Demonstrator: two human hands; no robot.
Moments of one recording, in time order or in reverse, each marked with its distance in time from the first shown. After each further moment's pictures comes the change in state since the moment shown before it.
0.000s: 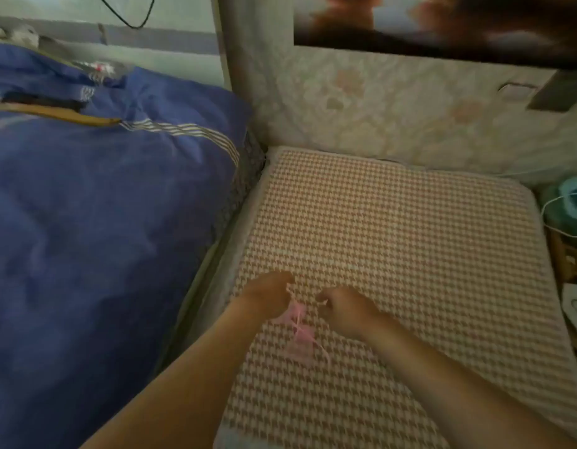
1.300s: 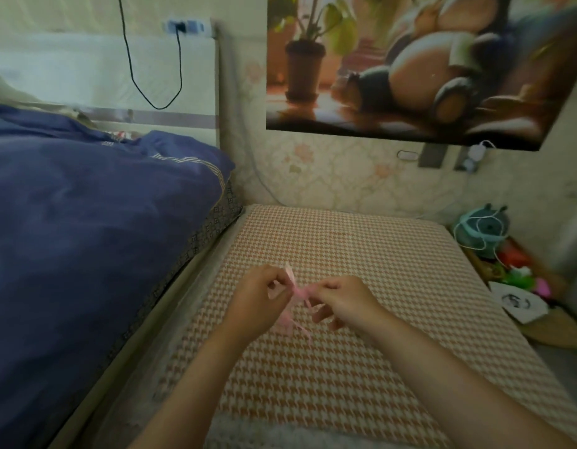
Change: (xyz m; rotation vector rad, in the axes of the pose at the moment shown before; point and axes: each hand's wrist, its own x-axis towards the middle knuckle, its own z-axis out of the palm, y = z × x) left_hand -0.114 -0.013 0.129 -0.391 0.863 0.645; right_hand -0.129 0.007 0.111 0.731 0.496 -0.147
